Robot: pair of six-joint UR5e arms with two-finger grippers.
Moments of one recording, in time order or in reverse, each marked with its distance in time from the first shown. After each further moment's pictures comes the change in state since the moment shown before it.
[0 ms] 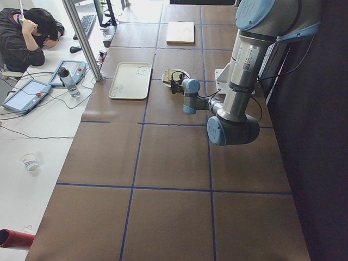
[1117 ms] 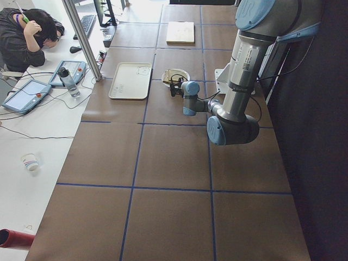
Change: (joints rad) left arm 0.003 -0.007 0.042 -0.001 0.016 -0.003; right arm 0.000 -0.001 -0.001 0.000 0.000 0.000
